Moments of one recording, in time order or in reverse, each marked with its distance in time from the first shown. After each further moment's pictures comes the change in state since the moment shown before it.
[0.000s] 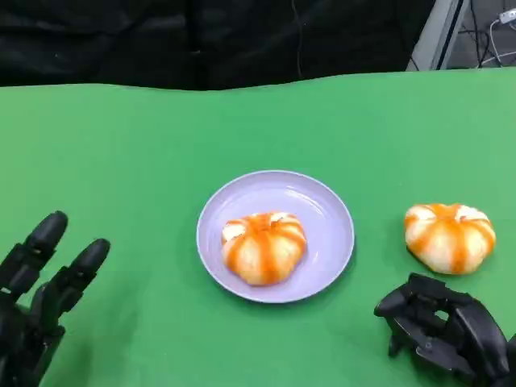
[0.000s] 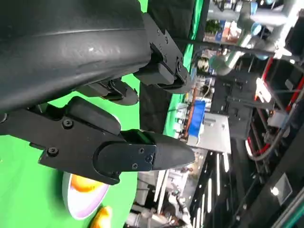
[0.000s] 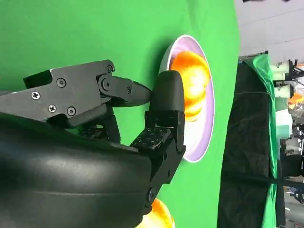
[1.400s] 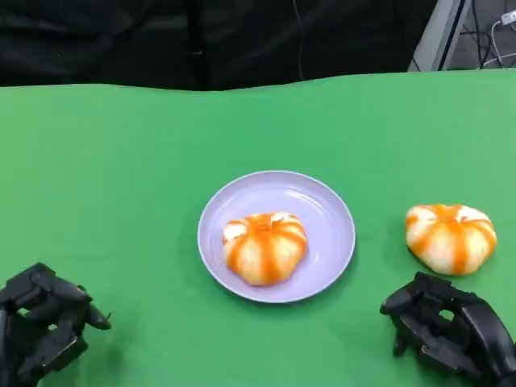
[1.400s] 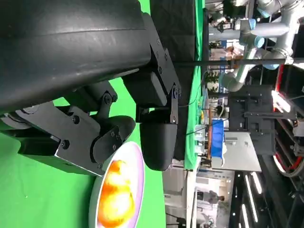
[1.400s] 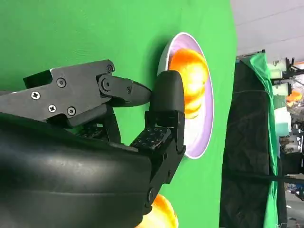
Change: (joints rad) left arm -0.059 0.008 0.008 0.190 0.181 -0.249 0.112; right arm -0.016 -0.002 -0.032 0.029 0.021 0.008 0.041
